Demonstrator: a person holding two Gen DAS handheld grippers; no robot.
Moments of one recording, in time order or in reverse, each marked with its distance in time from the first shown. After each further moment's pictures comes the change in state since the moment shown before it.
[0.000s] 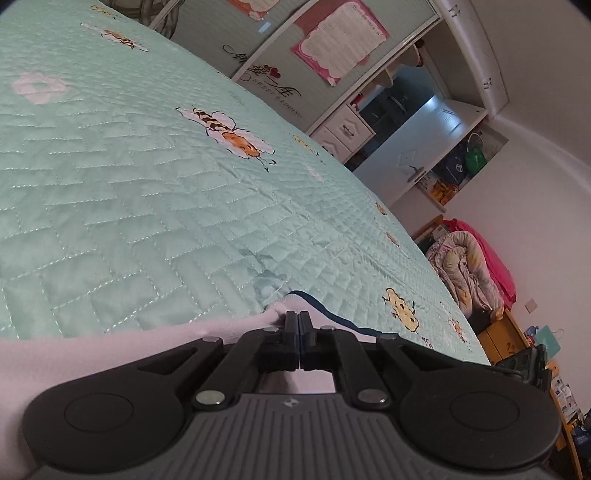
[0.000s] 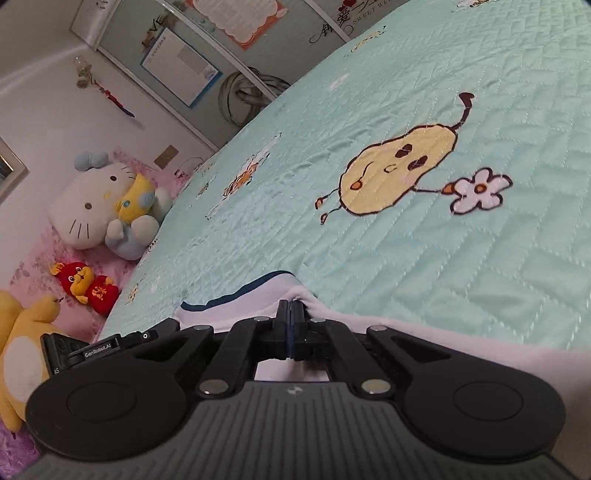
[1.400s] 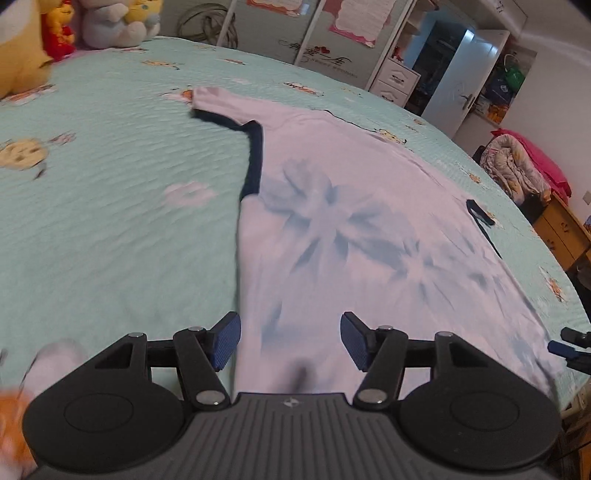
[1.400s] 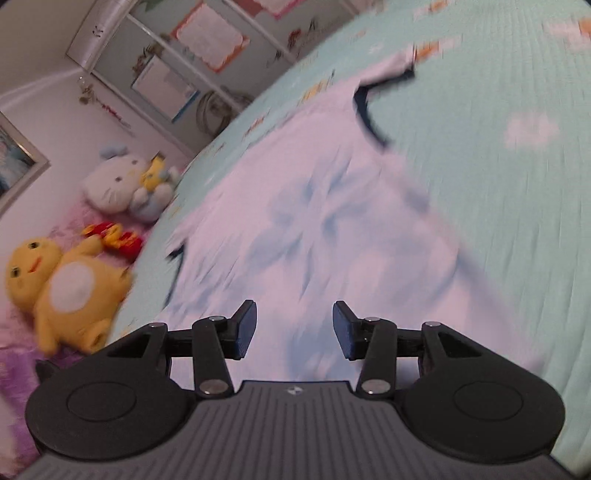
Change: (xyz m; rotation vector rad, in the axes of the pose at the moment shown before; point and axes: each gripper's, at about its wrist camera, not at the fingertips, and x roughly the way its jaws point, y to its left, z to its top) left arm -0.514 -0.139 -0.314 0.155 0.096 0.385; right arm -0.455 0.114 -0.415 0.096 -0.052 -0.132
